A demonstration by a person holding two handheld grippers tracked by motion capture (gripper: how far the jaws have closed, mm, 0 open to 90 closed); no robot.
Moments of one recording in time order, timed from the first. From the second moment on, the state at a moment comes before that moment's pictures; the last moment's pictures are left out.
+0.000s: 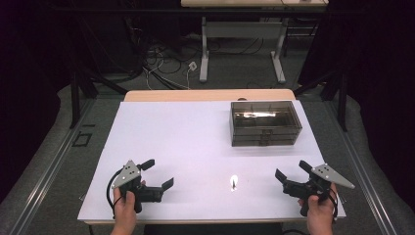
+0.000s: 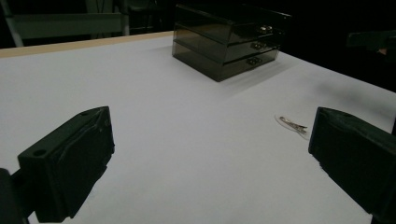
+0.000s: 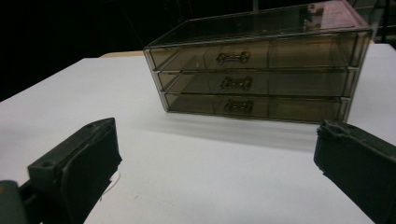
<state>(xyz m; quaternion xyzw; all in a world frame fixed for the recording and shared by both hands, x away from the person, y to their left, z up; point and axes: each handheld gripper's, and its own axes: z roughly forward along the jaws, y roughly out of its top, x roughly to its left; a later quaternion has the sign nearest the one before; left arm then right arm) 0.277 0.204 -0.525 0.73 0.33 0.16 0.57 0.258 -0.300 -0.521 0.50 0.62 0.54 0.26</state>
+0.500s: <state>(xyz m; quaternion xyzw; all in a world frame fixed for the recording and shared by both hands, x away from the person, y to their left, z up) 0.270 0.202 -0.527 0.74 0.32 0.20 0.55 0.265 -0.289 -0.520 0.51 0.62 0.53 0.26</state>
